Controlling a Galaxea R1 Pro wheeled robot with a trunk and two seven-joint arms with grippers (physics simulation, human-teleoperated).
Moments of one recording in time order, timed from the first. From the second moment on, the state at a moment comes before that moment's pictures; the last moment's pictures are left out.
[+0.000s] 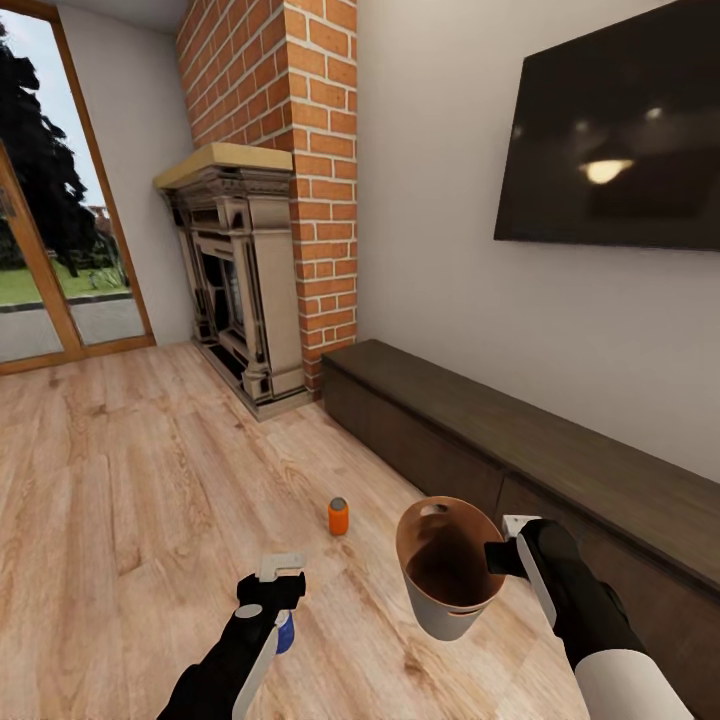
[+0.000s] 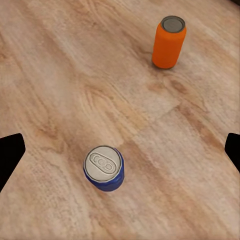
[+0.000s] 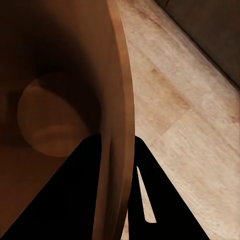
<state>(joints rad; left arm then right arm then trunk) -0.40 -0.13 -0.12 -0.79 0.04 0.23 0.24 -0.54 -0.05 -0.07 -1.04 0.02 1.00 0.01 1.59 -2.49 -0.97</state>
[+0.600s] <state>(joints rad) -0.40 -0.13 -0.12 -0.79 0.04 0.23 0.24 -0.54 -0.05 -0.07 -1.04 0.02 1.00 0.01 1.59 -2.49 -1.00</state>
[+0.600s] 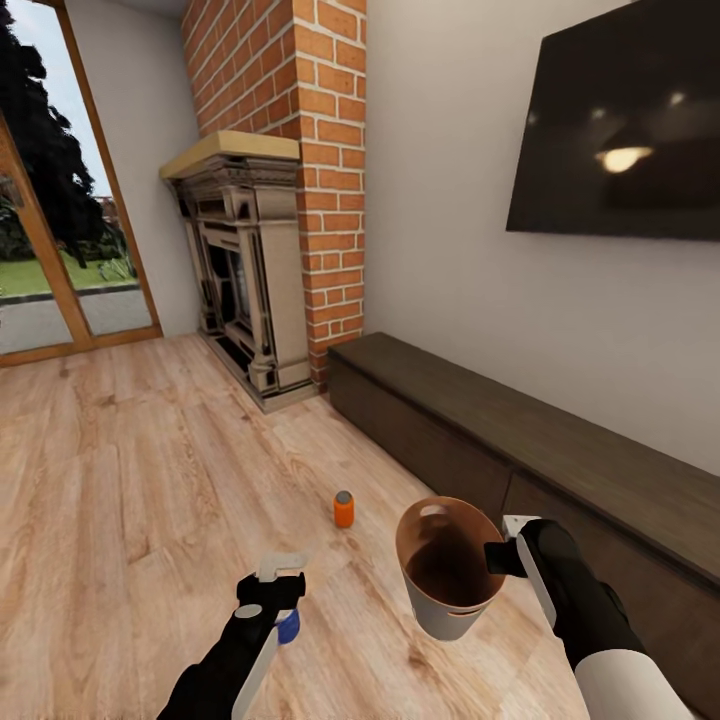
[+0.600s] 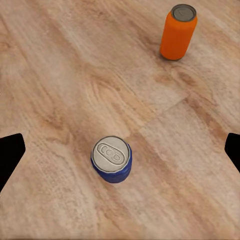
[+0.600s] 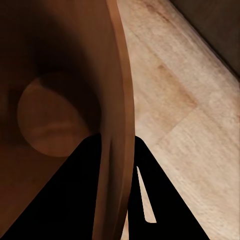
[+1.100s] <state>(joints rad) -0.40 -0.13 -0.12 -0.79 0.04 0.23 0.24 -0.54 -0.05 -0.07 -1.04 0.03 1.00 0.01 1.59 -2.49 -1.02</state>
